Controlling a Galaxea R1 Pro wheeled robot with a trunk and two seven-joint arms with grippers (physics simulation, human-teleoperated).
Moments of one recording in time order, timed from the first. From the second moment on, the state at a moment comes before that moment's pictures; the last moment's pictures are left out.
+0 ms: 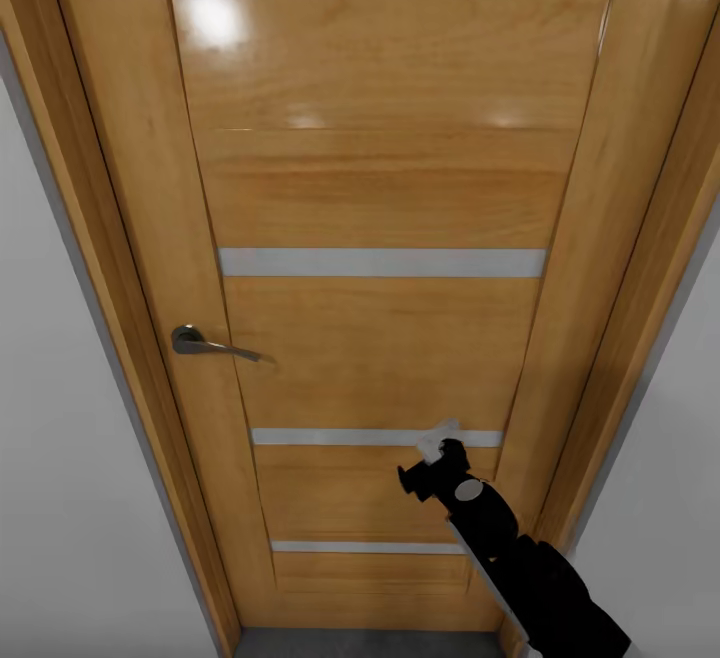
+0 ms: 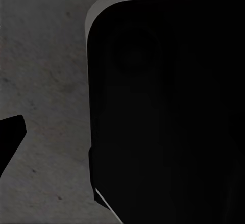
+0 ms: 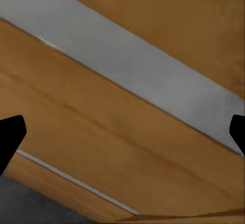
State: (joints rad) left arm 0.00 0.02 0.00 -0.03 0.00 -0.04 0.00; right arm -0.42 -0.09 0.50 -1.42 0.06 0.74 -0.06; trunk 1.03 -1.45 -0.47
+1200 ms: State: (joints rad) left arm 0.00 0.02 0.00 -0.03 0.00 -0.04 0.00; right arm -0.67 0.07 0.50 -1.15 0.15 0.73 -0.14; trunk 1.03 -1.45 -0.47
